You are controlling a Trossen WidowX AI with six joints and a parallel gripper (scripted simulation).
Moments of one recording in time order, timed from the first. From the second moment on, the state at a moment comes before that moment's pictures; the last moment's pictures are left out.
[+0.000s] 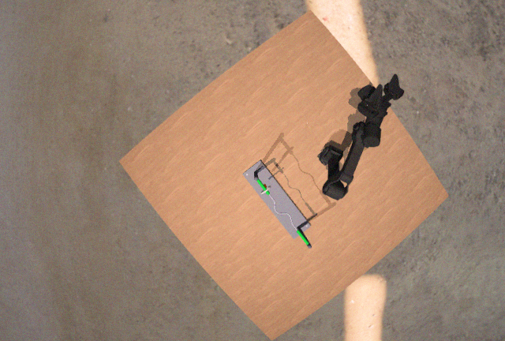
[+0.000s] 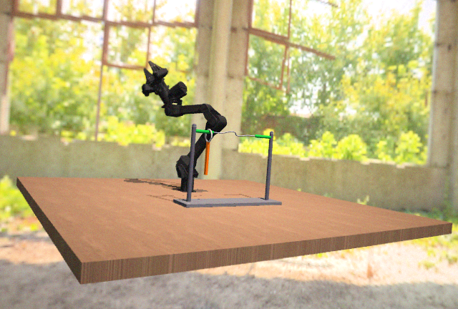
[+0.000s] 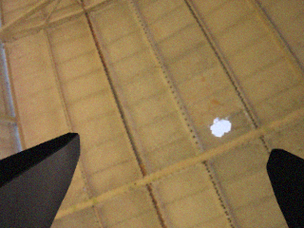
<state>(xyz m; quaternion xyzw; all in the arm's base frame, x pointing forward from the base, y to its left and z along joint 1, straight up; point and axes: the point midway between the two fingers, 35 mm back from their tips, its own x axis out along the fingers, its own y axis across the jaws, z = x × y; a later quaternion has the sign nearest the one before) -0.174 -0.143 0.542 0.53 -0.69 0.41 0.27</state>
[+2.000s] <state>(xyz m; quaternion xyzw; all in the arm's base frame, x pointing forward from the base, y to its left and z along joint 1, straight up) 0.200 -0.117 0.104 -0.13 0.11 -0.02 0.98</state>
